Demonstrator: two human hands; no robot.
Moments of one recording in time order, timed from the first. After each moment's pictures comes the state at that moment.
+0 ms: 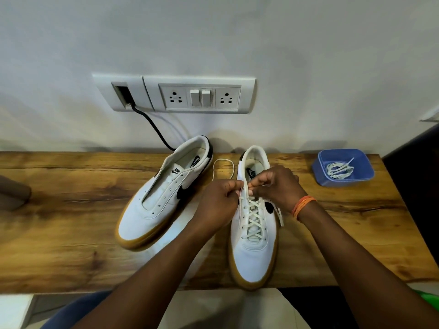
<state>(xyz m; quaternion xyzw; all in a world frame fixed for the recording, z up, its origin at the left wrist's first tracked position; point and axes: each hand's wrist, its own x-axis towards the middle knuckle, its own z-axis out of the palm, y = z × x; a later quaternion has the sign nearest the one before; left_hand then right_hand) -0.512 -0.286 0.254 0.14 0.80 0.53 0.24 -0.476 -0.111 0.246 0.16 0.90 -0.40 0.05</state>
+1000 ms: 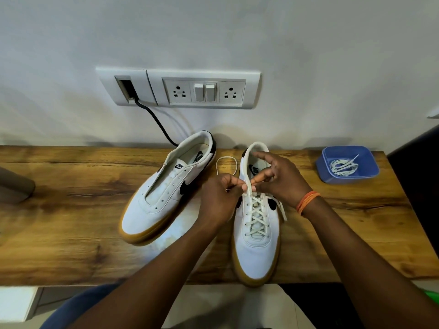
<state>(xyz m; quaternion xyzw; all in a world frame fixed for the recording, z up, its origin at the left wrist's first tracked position) -0.509 -0.285 0.241 0.07 0.79 0.57 0.21 -0.479 -0.110 0.247 0.13 0.87 -0.47 0.05</state>
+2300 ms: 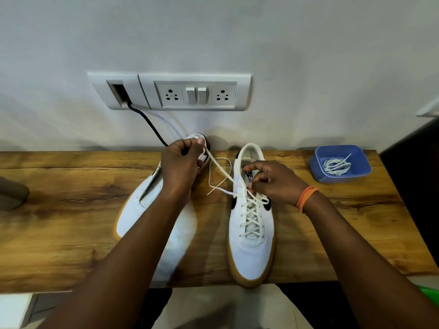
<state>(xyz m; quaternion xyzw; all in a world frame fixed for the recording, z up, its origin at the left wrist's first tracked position) -0.565 -0.301 0.292 -0.05 0.73 0.67 0.11 -0.480 -0.107 0.266 0.14 0.89 -0.41 0.13</state>
